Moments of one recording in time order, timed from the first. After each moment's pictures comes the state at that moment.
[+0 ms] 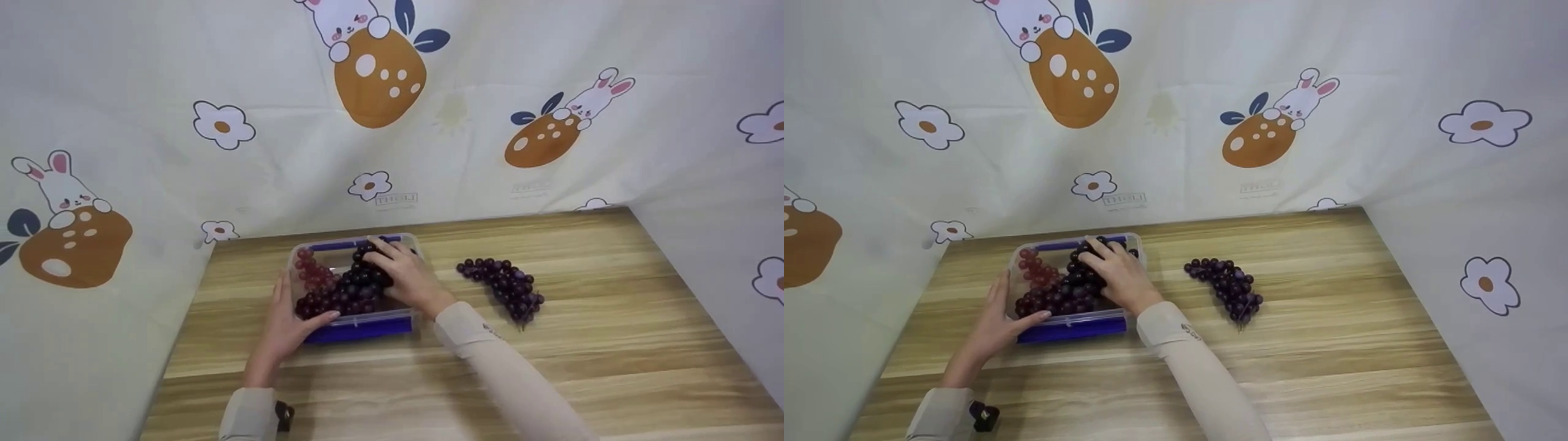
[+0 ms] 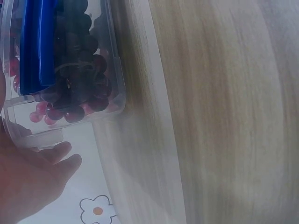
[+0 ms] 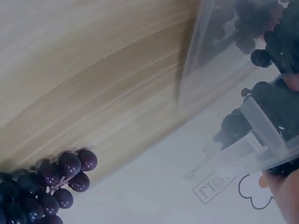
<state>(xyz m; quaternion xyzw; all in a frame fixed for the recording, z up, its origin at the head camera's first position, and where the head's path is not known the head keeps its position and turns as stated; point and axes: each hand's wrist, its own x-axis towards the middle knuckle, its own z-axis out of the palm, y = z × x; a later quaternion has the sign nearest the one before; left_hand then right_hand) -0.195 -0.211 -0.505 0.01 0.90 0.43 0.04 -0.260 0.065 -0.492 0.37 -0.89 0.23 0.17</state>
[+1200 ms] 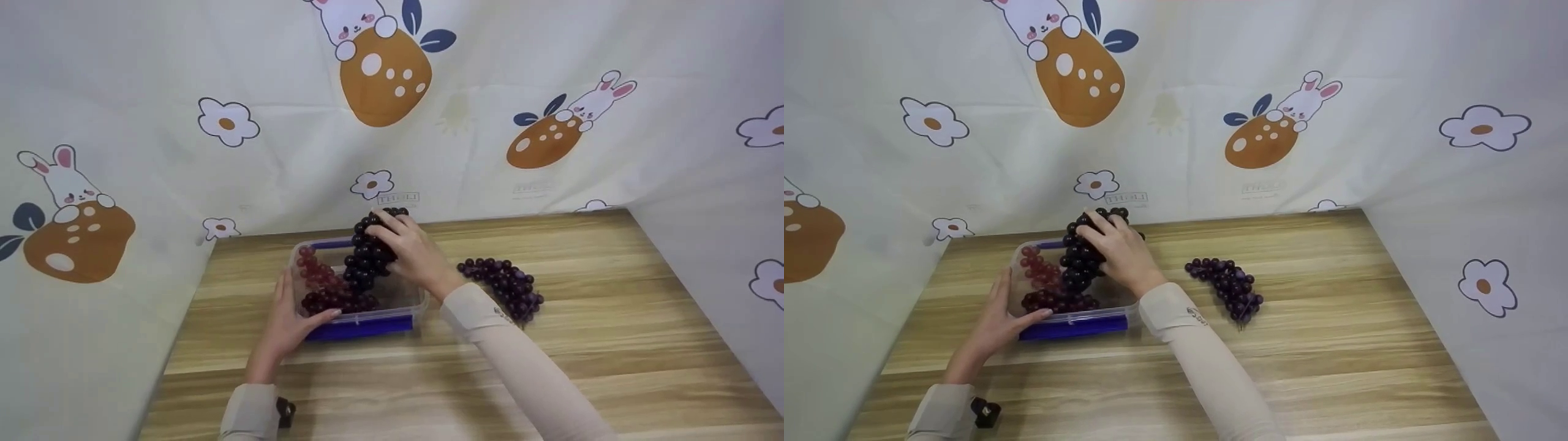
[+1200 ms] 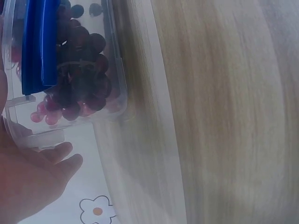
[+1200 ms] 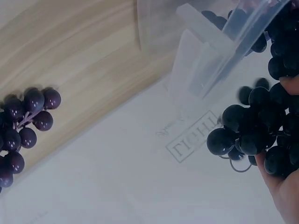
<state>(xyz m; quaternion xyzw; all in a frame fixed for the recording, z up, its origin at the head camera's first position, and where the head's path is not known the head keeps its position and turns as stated) -0.194 -0.213 -0.503 0.00 0.89 0.45 0.06 -0.266 0.071 -0.441 0.36 -0.88 0.24 0.18</state>
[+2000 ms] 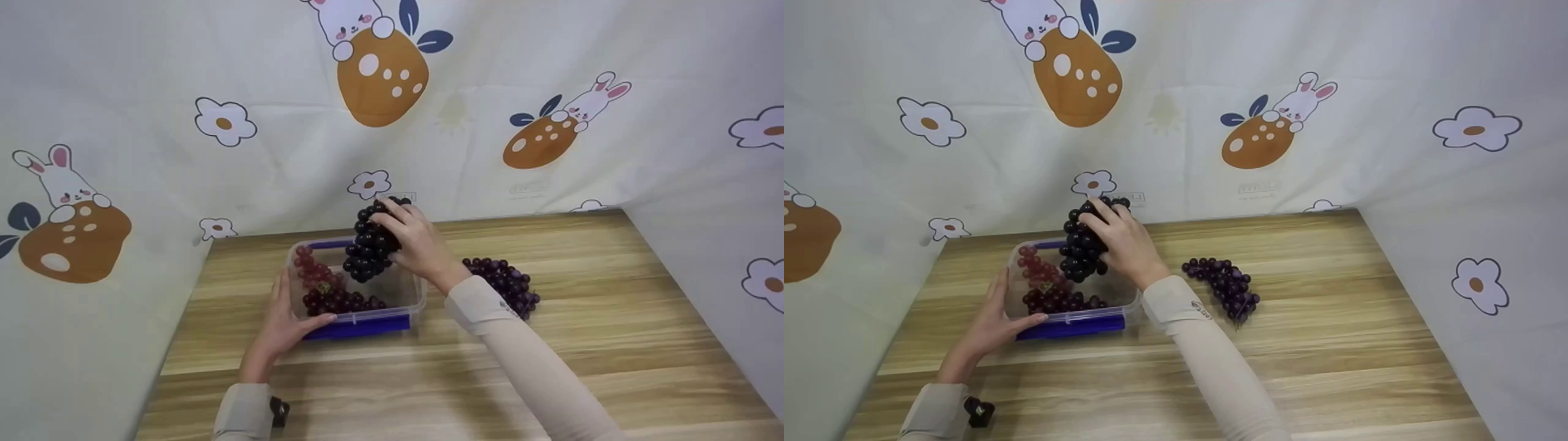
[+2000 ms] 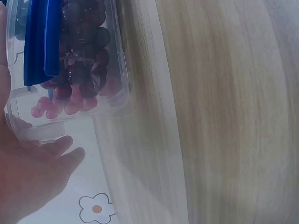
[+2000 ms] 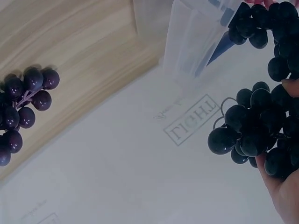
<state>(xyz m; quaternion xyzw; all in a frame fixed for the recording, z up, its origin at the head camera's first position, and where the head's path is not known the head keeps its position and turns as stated) -0.194 -0.217 -0.504 0.04 0.90 0.44 0.05 -0.269 0.080 -0.426 0.35 -0.88 0.25 0.22</state>
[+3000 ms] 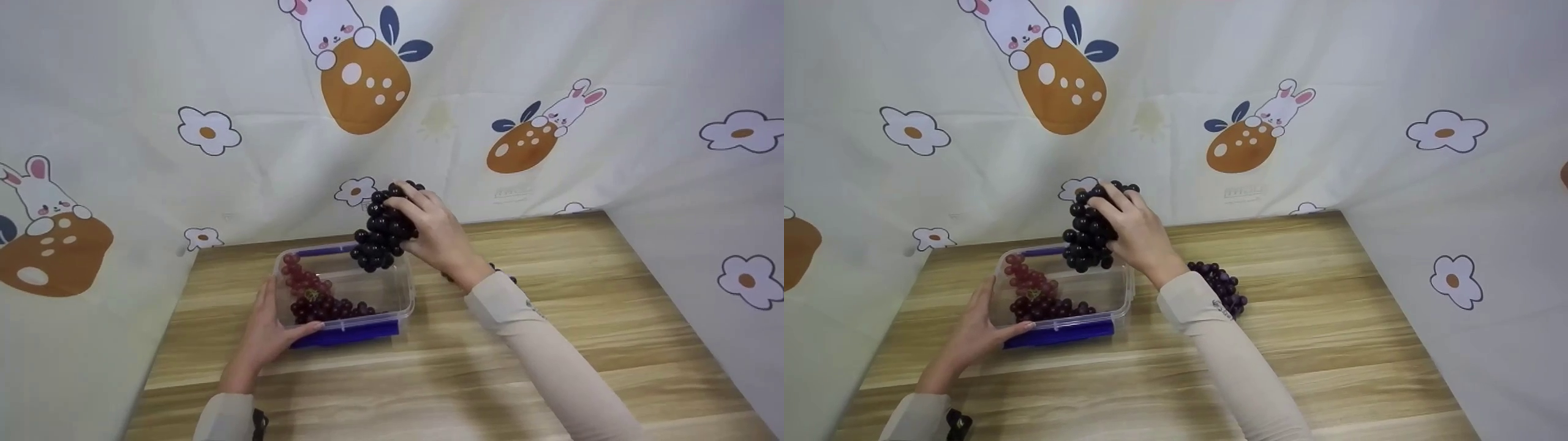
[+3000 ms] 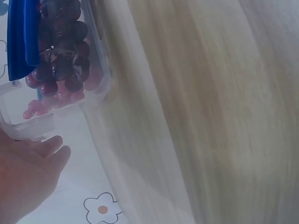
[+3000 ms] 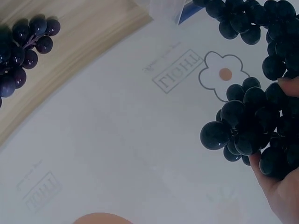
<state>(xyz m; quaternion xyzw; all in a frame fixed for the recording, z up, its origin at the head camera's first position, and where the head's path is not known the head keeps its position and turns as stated) -0.197 -0.221 -0.503 0.03 0.92 0.39 0.04 -0.260 0.120 -0.389 0.33 -0.86 0.27 0.29</state>
